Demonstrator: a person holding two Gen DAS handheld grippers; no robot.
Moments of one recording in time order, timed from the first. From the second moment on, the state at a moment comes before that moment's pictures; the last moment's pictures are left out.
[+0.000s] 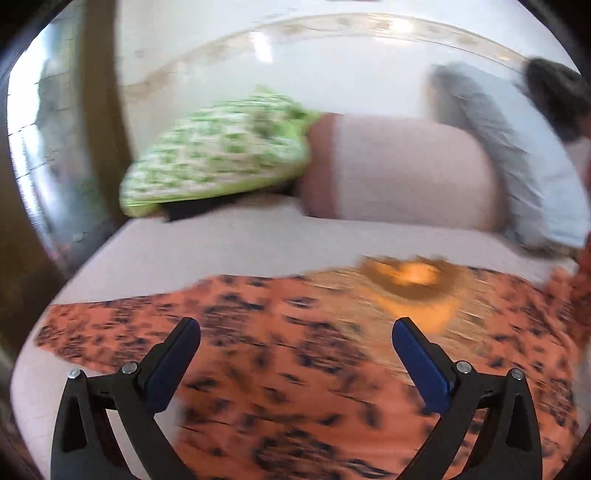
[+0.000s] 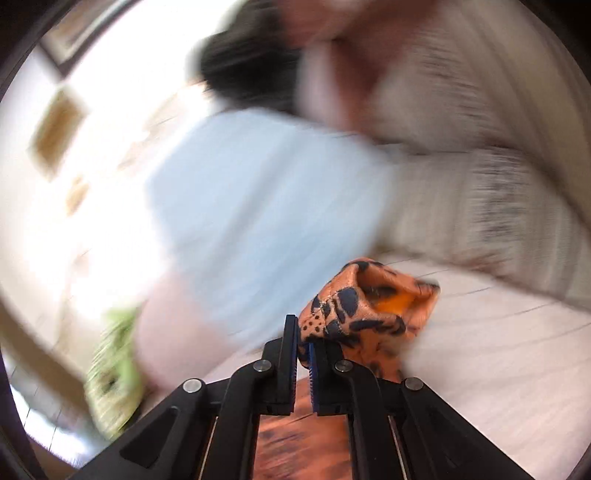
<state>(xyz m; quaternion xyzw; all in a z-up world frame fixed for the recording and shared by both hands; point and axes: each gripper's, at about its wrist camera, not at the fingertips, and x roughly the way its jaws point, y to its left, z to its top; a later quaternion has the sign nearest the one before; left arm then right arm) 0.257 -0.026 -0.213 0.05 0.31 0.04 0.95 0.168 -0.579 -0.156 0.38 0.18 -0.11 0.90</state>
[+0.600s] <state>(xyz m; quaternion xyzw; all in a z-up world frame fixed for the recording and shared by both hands) 0.287 0.167 -0.228 -0.02 0.36 0.21 0.91 0.292 -0.051 -0.260 0.08 0.44 0.13 0.88</state>
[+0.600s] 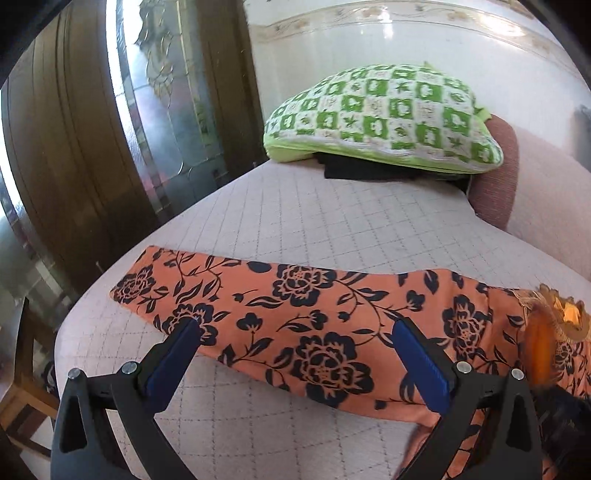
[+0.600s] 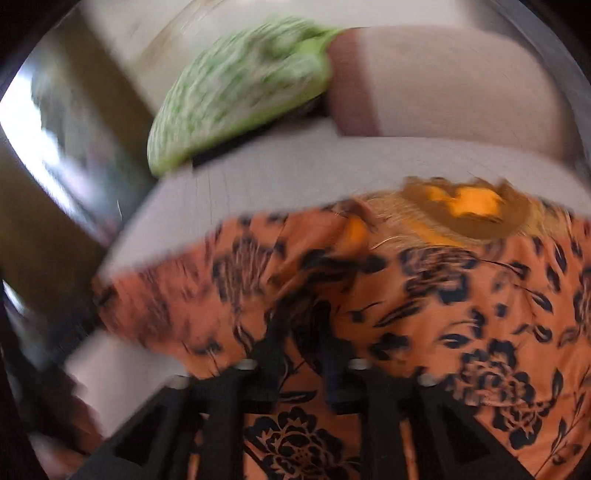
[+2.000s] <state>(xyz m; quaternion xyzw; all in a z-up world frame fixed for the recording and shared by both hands) 0.325 0.024 -0.266 -0.04 0.43 -0.11 0.90 0.237 -0.371 -0.275 0.30 0.44 -0.01 0.85</state>
